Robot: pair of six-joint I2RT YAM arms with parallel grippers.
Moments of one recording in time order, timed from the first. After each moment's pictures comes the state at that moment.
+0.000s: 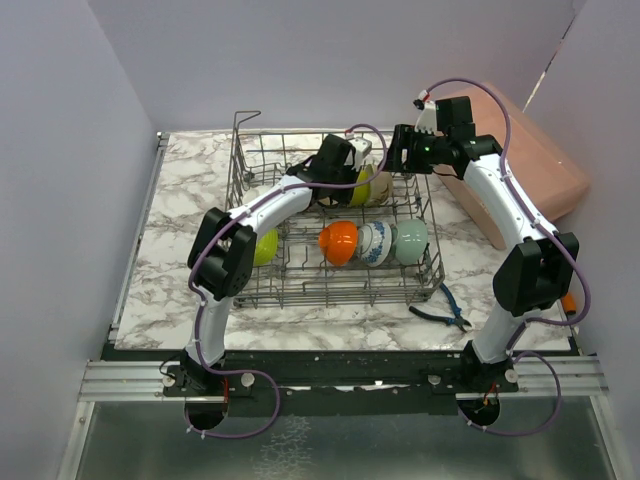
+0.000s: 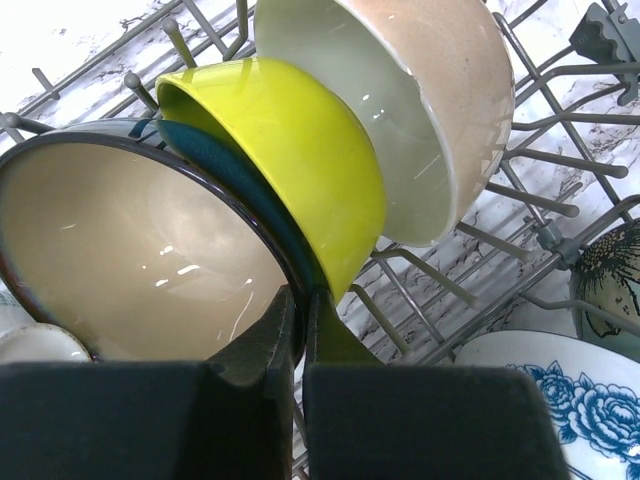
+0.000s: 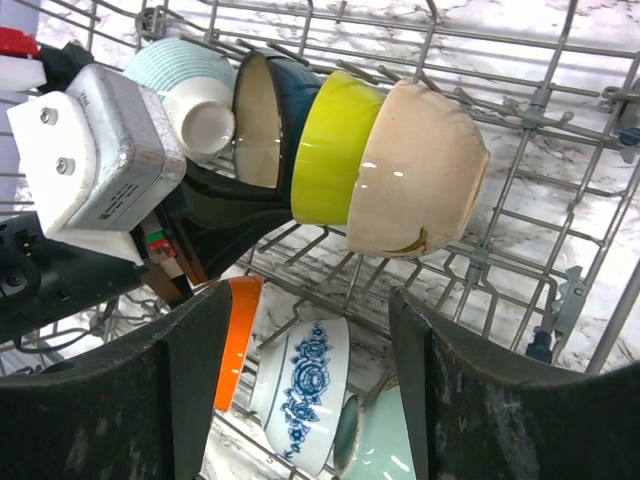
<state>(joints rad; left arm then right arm) -0.61 2.07 1.74 -0.37 0.08 -0.07 0.23 1.76 1.70 -0.65 -0.39 0.24</state>
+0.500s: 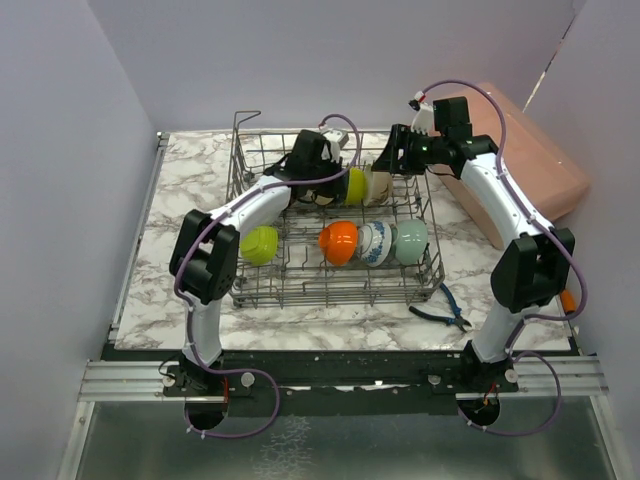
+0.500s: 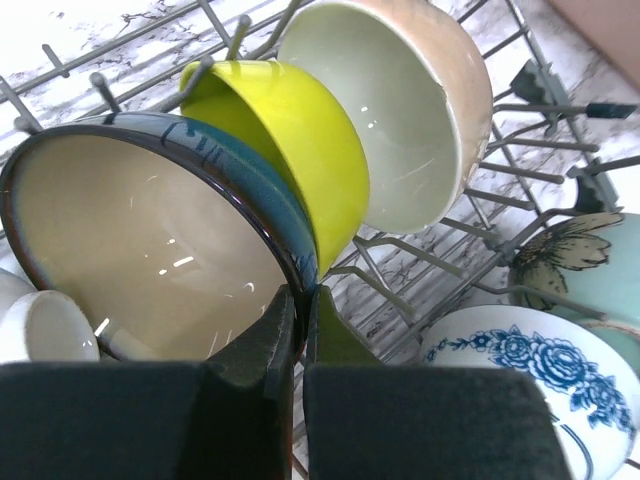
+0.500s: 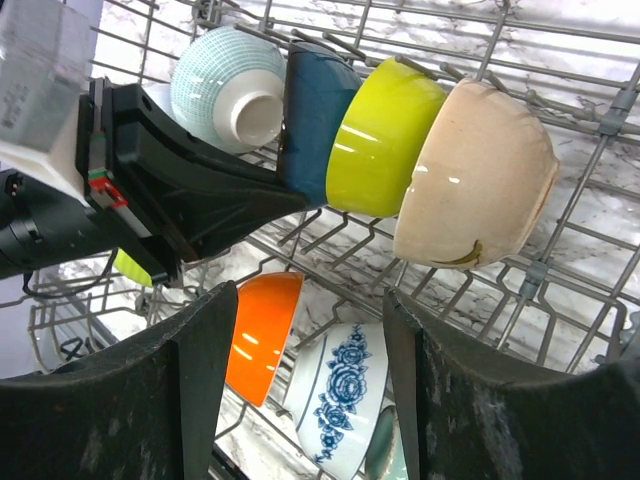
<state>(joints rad) -0.53 1.99 1.62 -0.26 0.24 -0.18 0.23 1.79 1.70 -0.62 -0.52 0.28</state>
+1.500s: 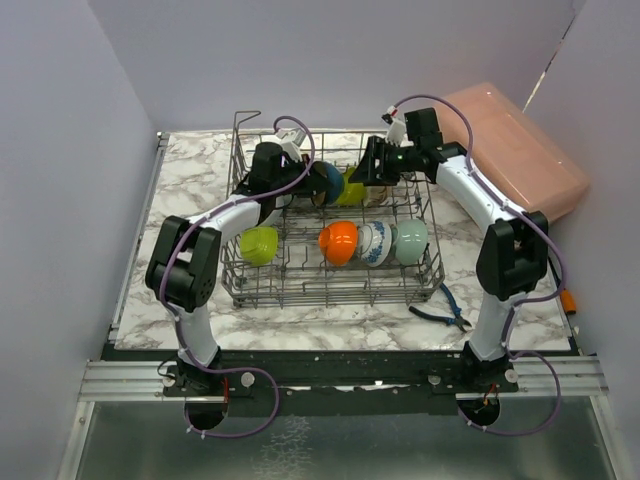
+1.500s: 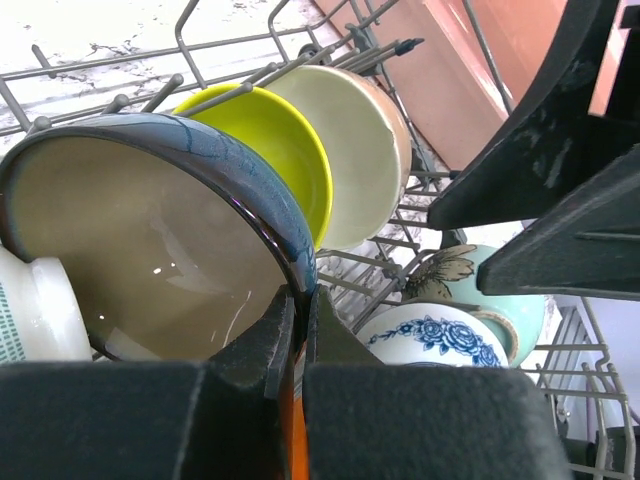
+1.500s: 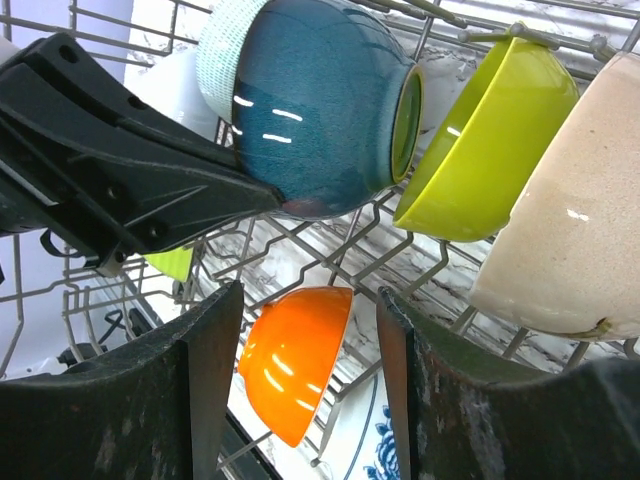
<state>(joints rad) -0.37 1.85 1.24 0.29 0.55 -0.56 0.31 1.91 1.68 -0.52 -0.61 0.38</state>
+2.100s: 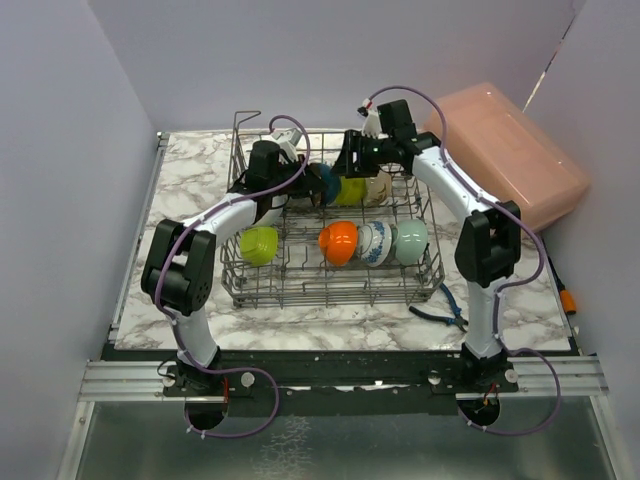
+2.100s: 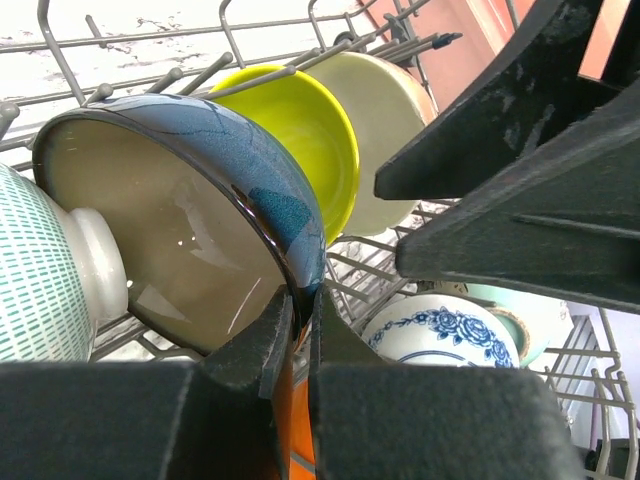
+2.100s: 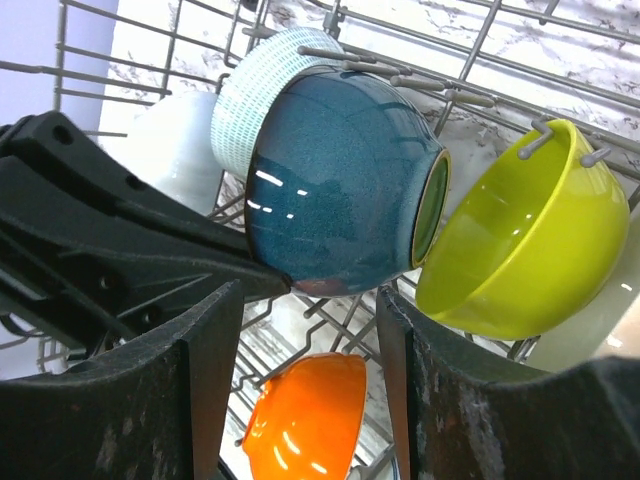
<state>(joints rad) -0.34 1.81 1.24 0.18 0.51 -0.55 0.39 2.07 1.91 -0.55 -0.53 0.37</state>
